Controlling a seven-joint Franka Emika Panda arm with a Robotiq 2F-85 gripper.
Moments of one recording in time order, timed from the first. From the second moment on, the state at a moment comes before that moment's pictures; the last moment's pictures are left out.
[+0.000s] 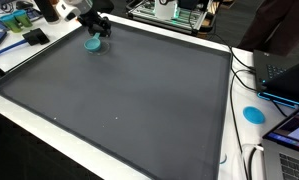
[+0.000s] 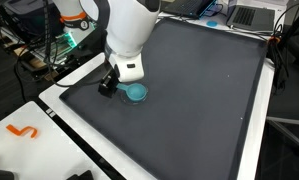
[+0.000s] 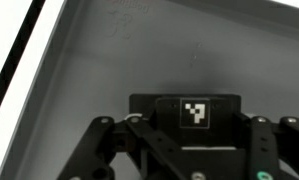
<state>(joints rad) -0.16 0.40 -0.13 -2.08 -0.26 2.05 -0.44</state>
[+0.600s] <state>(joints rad) -0.15 0.44 -0.12 -2.03 -0.32 2.00 -0.45</state>
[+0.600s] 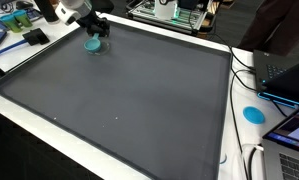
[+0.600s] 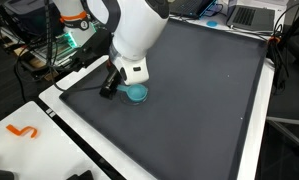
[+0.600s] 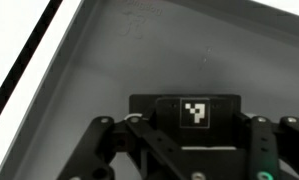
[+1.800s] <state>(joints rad) -0.15 0.48 -0.11 -1.97 -0.35 1.93 -0.46</state>
